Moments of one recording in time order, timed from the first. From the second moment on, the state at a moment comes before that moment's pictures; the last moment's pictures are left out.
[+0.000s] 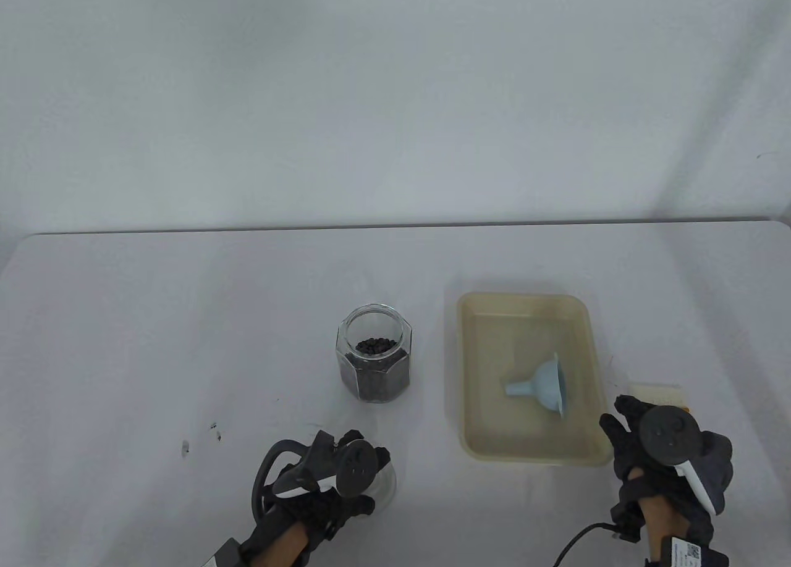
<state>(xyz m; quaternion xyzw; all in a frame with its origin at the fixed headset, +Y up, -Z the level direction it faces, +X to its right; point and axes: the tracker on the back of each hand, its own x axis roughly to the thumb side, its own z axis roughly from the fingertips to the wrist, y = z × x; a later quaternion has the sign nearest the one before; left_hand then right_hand) -0.131 -0.731 -0.282 -0.18 -0.24 -0.04 0.95 0.311 -0.715 -0.283 -0.13 -0.06 0.97 0.20</state>
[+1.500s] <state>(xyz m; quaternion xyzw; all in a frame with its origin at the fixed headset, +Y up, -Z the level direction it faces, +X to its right) -0.181 -0.627 -0.346 -0.19 -0.04 -0.03 0.98 0.286 -0.711 -0.282 -0.05 -0.06 0.98 0.19</state>
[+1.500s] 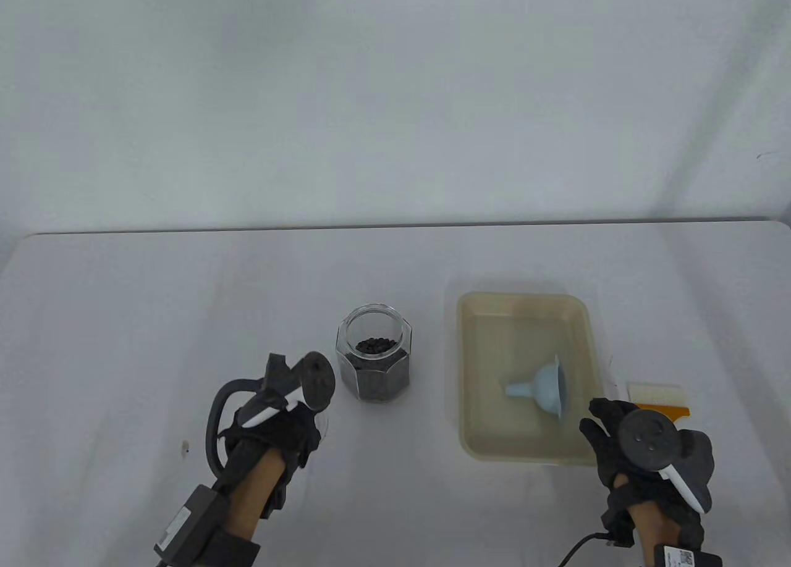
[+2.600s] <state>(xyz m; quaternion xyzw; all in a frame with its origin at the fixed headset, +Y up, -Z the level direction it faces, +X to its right) -0.078 -0.597 -0.435 -0.09 -0.07 -0.02 0.99 0.281 -0.711 -0.281 -0.05 -0.05 0.98 0.18</state>
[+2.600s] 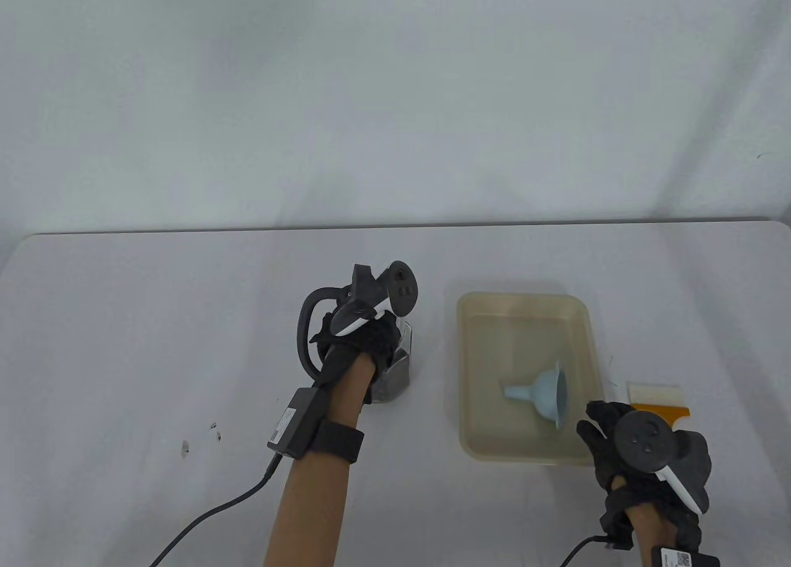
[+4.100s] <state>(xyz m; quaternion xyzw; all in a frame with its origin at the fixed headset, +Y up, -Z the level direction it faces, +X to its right) -0.211 -0.708 -0.304 -0.05 -0.10 0.19 0.98 0.284 -0.711 -0.279 -0.07 -0.06 0.98 0.16</state>
